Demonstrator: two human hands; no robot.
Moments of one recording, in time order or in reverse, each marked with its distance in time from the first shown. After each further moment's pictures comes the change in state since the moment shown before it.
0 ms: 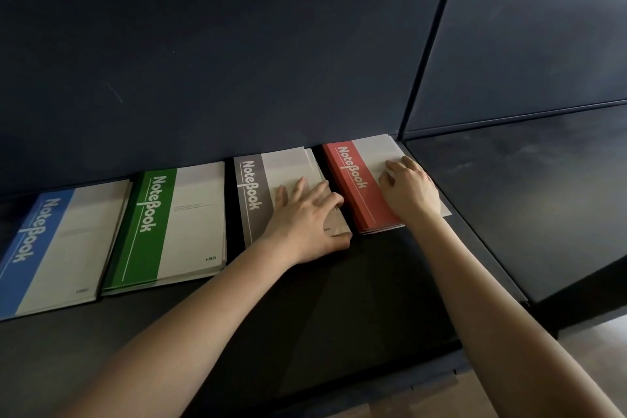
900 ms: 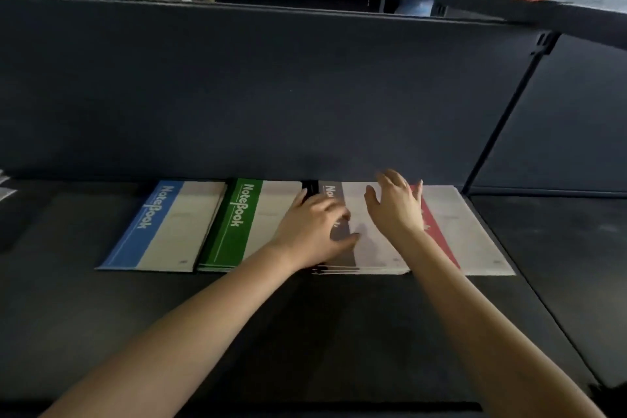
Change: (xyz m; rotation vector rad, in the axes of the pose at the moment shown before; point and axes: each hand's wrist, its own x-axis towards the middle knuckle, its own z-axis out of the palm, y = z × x) left_hand -0.061 -0.054 -0.041 -0.021 0.334 -0.063; right_hand -0.012 -0.128 0.001 0.066 -0.026 -0.316
